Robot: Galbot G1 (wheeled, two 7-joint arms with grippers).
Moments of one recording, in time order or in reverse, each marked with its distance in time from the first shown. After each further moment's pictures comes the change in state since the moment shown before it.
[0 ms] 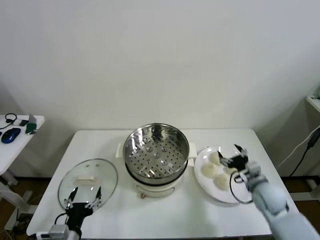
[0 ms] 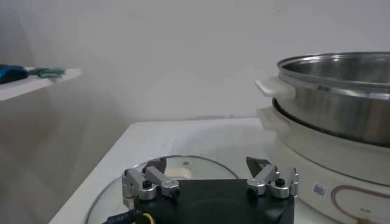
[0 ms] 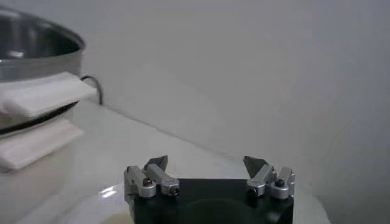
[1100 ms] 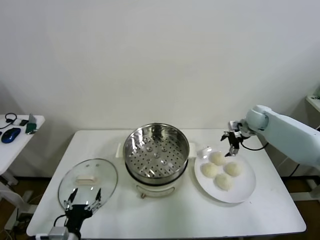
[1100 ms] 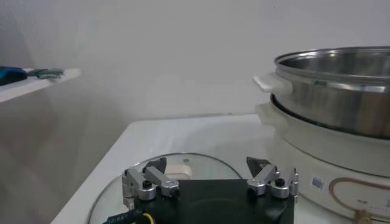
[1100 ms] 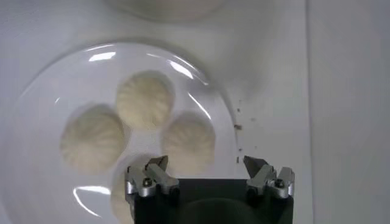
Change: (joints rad) left arm 0.018 0.007 -0.006 0.010 0.013 -0.009 0.009; right arm 0.844 0.145 -1.033 -0.564 -0.030 0.153 -0.645
